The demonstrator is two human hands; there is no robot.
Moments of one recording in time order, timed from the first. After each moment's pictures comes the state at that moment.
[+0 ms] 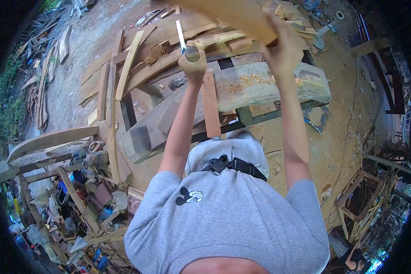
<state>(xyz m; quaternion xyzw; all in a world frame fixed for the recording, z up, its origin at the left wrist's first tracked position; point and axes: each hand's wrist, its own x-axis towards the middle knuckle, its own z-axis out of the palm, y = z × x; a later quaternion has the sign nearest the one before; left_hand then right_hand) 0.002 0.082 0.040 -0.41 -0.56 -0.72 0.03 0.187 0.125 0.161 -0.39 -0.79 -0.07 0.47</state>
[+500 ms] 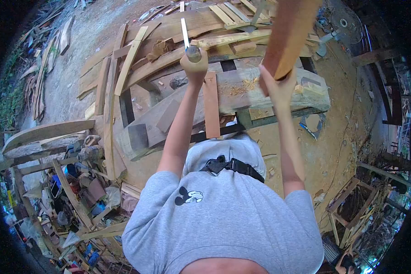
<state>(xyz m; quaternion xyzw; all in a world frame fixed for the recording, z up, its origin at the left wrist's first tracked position) -0.006 0.083 0.034 -0.38 -0.56 -0.73 0.05 0.195 0.089 0.111 -0.41 -0.65 0.31 0.56</state>
